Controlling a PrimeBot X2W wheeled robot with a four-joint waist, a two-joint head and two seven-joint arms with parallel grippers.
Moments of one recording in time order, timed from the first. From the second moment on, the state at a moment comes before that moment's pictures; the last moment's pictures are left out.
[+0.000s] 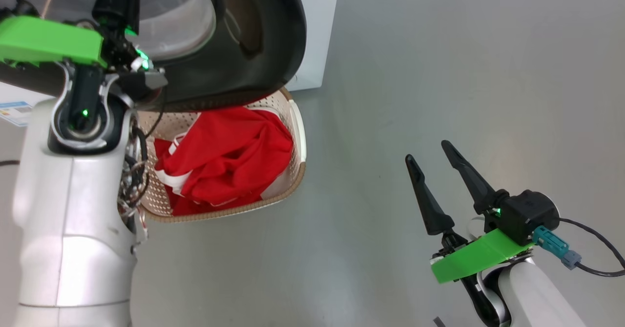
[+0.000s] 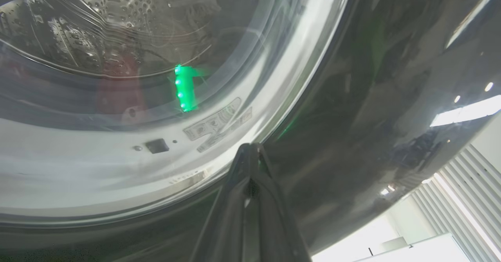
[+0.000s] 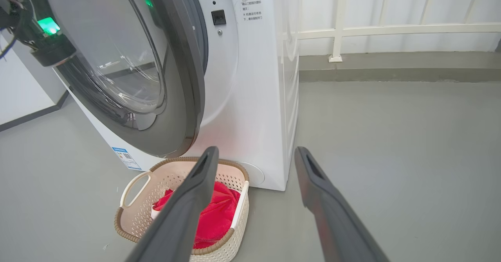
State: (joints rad) left arm -0.98 0.03 -0.01 0.54 -1.60 -0.11 0.15; right arm -0.24 -0.06 0.20 0.20 0.30 0.13 -0.26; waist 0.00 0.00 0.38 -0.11
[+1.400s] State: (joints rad) left arm -0.05 0.28 -0.12 0.03 -0.79 0.02 -0.25; right arm -0.05 -0.05 0.07 0.22 0.25 0.13 -0.26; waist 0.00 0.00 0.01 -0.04
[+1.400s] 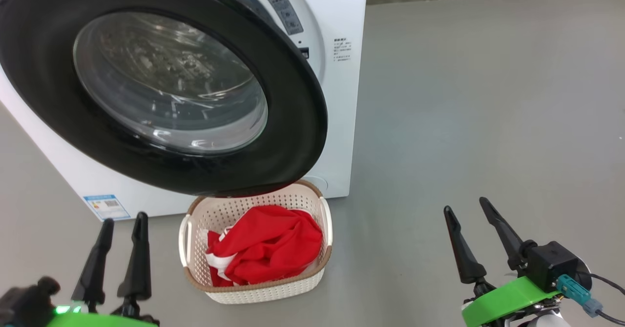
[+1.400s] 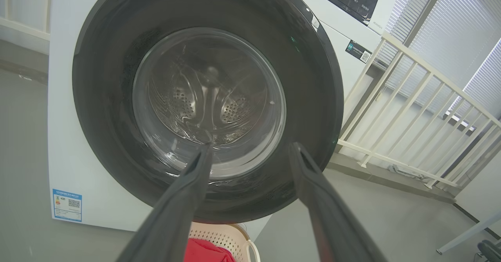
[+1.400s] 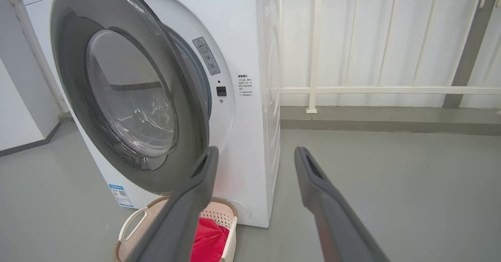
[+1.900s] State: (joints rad) left arm 0.11 0.24 -0.08 -0.04 -0.49 0.08 -0.25; right arm 0.05 -0.04 0.01 0.14 0.25 0.13 -0.26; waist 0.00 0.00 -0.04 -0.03
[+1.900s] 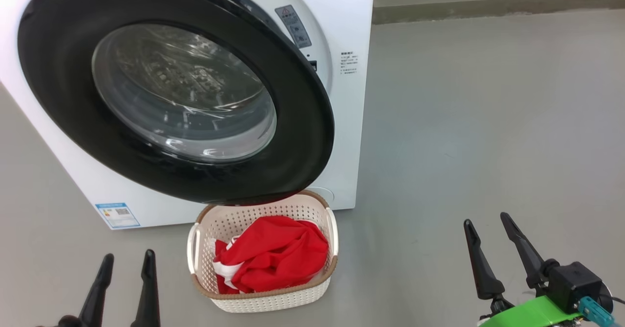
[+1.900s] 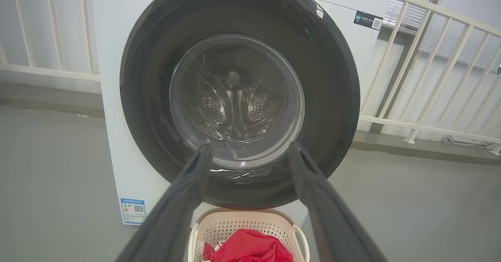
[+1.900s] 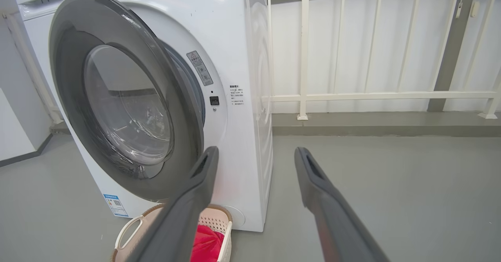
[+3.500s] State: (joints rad) left arm 0.05 0.10 -0.08 -0.03 -0.33 -0.08 -0.25; right arm -0.38 -0.05 0.25 0.53 0.25 0.13 -0.26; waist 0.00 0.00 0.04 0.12
